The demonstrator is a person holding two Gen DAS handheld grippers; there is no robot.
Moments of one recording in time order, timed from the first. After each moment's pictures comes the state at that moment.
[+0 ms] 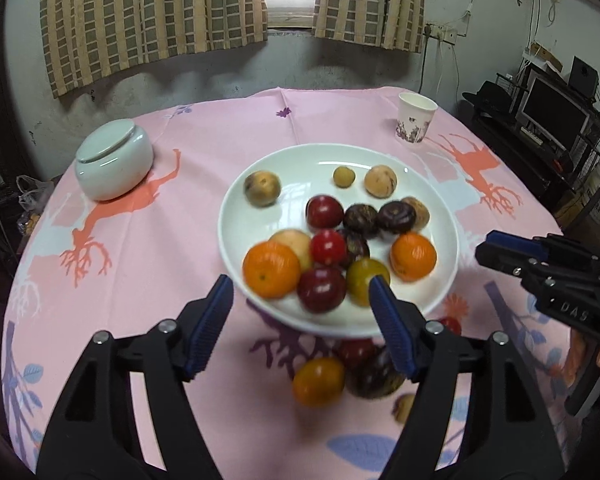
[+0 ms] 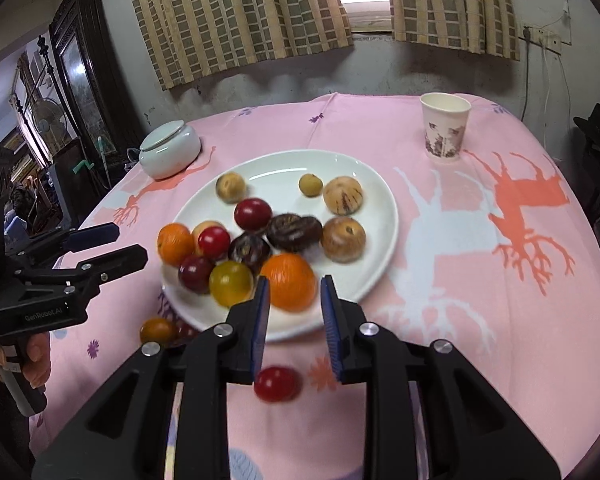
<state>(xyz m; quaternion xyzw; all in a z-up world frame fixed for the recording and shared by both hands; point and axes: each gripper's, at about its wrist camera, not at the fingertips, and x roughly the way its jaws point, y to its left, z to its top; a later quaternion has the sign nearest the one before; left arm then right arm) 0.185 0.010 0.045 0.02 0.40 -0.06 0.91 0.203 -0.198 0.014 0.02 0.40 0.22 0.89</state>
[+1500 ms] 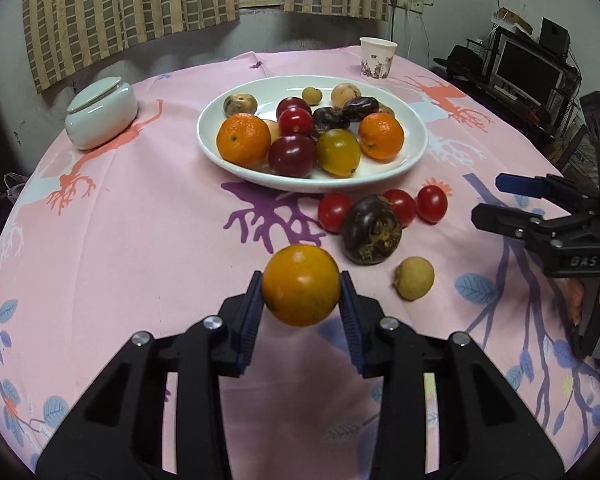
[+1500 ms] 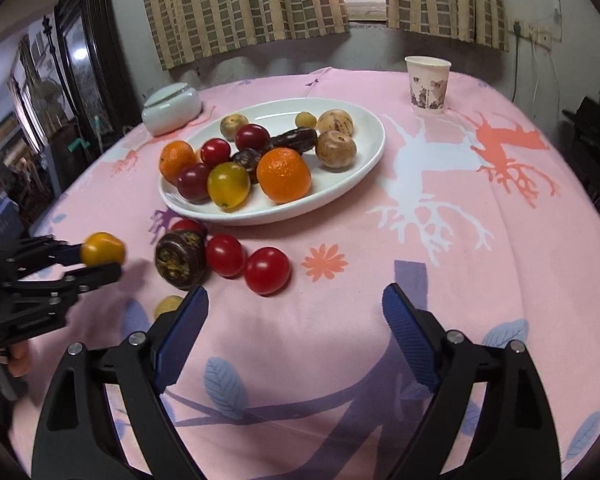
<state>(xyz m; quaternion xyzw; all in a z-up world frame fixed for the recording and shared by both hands) 0.107 0.010 -0.016 0.05 0.41 -0.11 0.90 0.147 -0.200 -0.035 -0.02 0.39 0.20 0.90</state>
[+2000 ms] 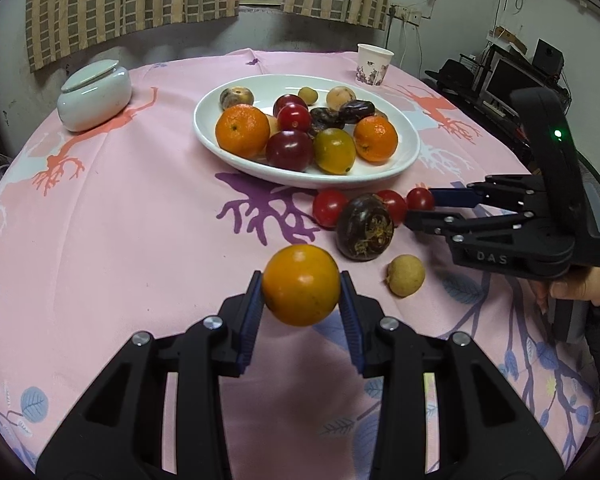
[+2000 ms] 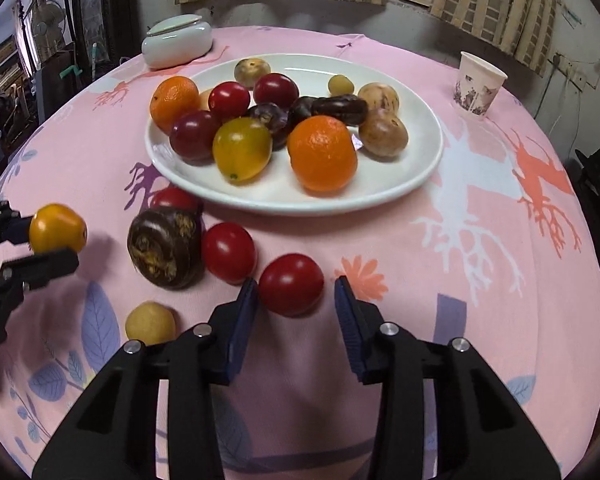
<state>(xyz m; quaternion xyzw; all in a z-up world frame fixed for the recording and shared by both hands) 0.107 0.025 -0.019 0.00 0.42 -0.14 0.90 0.187 -0.148 -0.054 -0.12 0.45 0.20 0.86</state>
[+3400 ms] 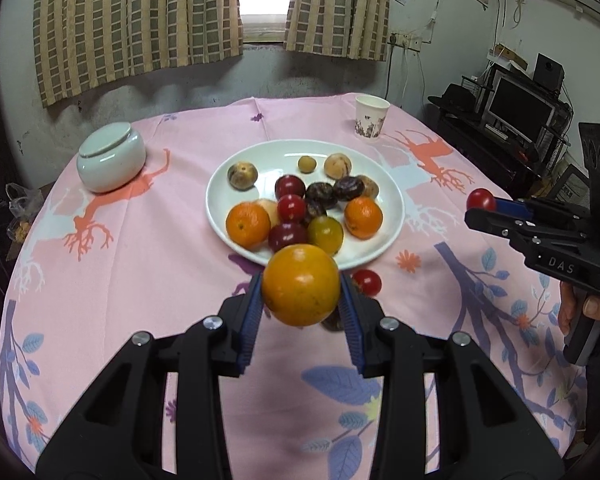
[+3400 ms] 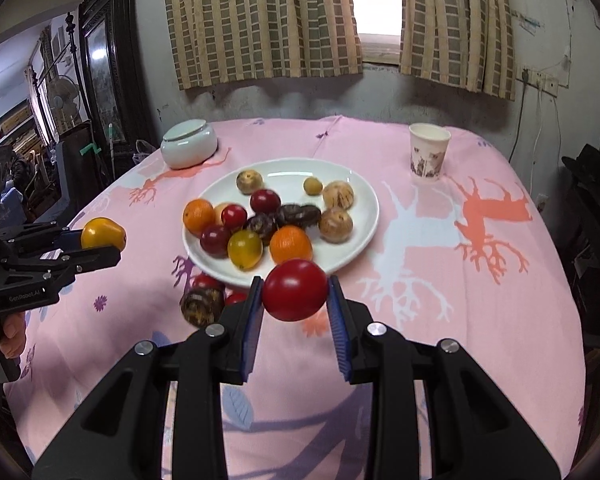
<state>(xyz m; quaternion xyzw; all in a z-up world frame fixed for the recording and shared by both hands) 0.121 0.012 0.061 0.01 0.38 -0.12 0.92 0.155 -0.209 0.040 -0.03 0.34 0.23 0.91</state>
